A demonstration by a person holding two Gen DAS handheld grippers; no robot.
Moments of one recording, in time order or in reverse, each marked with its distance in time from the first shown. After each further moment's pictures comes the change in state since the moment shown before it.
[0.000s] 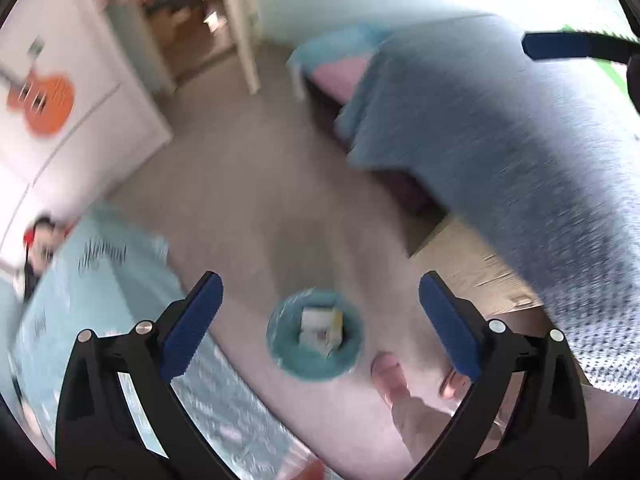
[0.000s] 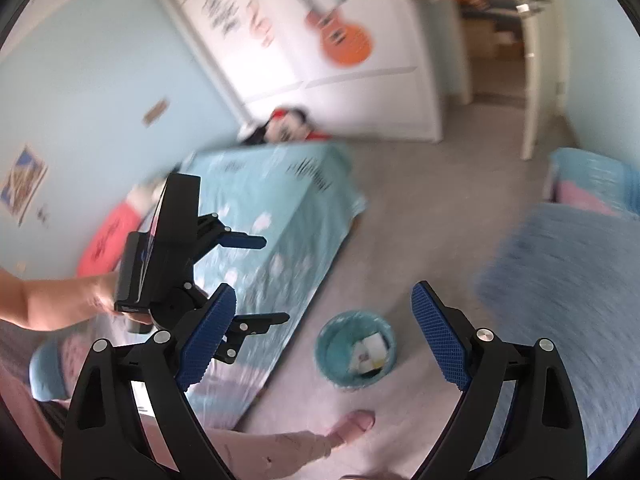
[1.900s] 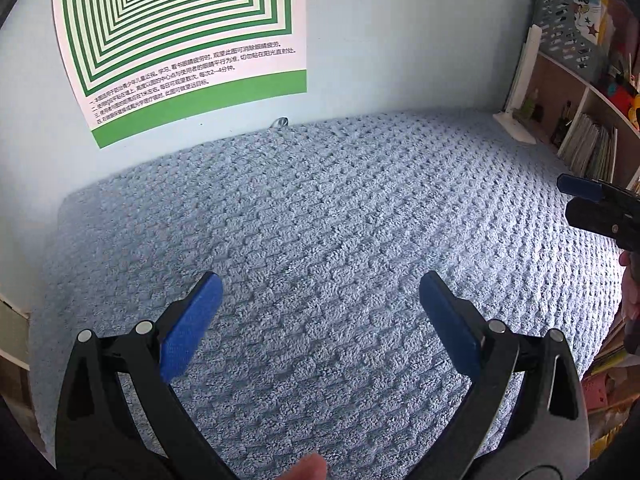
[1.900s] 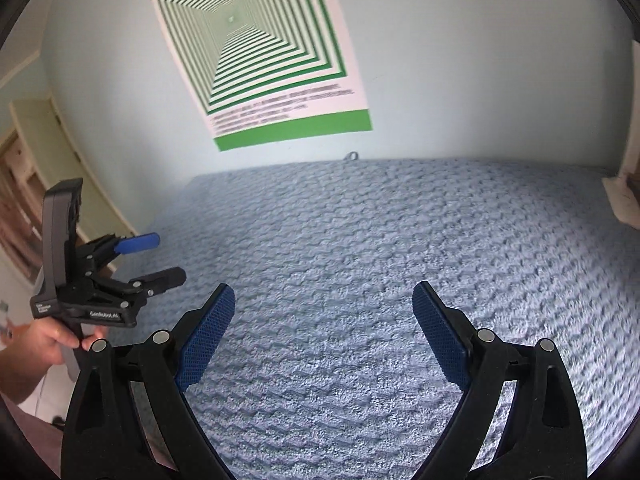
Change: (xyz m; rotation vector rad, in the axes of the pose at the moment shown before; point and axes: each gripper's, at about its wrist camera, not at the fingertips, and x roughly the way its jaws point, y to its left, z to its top) left arm -0.097 -0.592 0.093 0.899 -0.231 -0.651; right arm -0.454 0.016 -0.478 1.062 -0.629 -1.148
